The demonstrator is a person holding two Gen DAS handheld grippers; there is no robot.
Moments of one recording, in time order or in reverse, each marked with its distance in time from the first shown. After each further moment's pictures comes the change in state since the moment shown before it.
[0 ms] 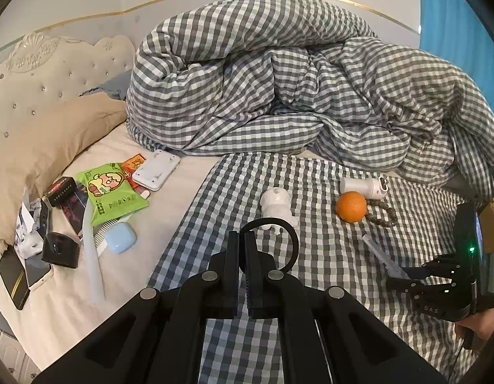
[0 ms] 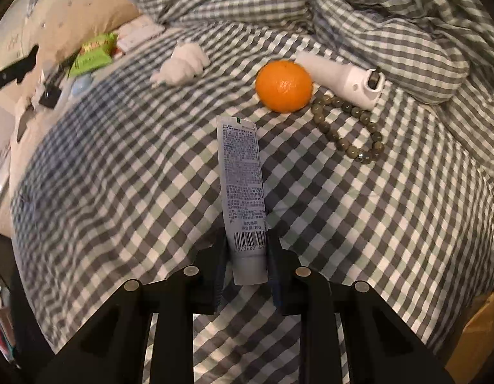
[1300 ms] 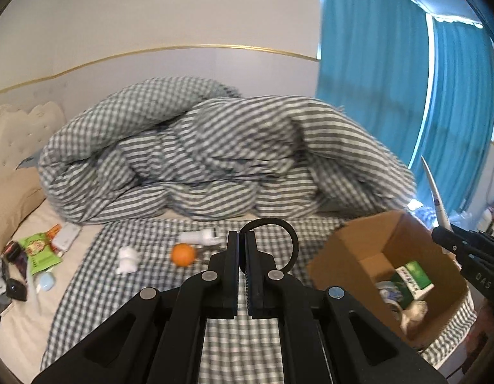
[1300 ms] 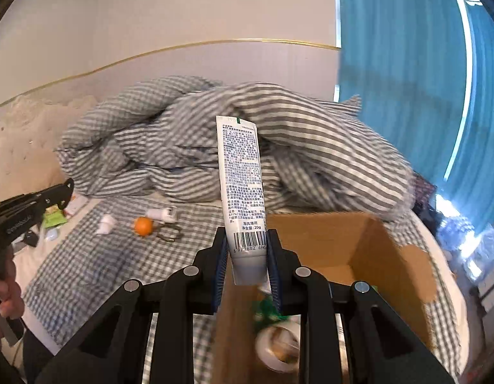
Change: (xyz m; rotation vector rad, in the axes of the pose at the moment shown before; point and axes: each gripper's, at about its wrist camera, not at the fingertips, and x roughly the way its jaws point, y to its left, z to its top) left arm -0.158 -0.226 0.019 0.155 -0.210 -0.288; right arm -0.329 -0.075 -0.165 0.389 -0.574 -0.453
